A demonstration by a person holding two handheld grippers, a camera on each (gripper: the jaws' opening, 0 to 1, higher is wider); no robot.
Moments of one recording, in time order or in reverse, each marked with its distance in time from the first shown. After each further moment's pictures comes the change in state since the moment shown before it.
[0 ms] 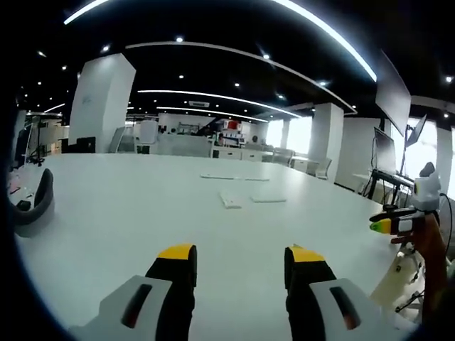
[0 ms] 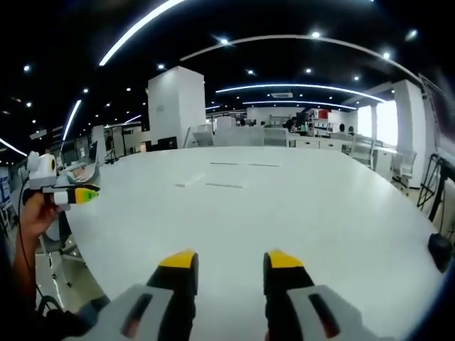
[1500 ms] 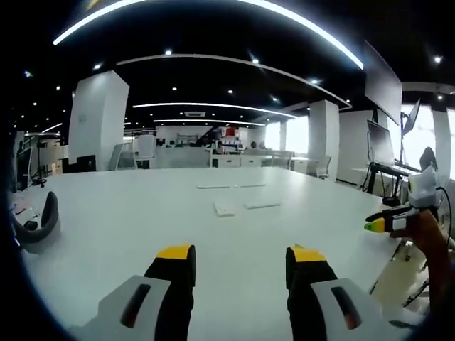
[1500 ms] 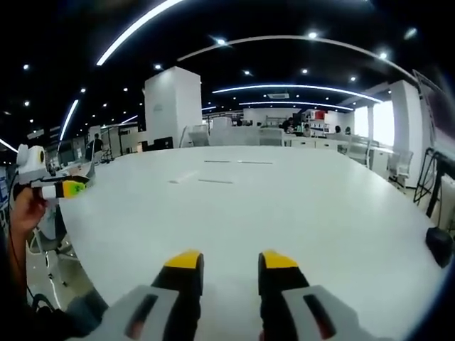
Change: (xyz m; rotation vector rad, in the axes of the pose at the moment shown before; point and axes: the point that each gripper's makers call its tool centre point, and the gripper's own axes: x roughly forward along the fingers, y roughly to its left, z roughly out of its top) left arm 0.002 -0.019 0.009 0.088 -0.016 0.019; right arm 0.000 -0.019 -0.011 0.005 -0.013 -0.021
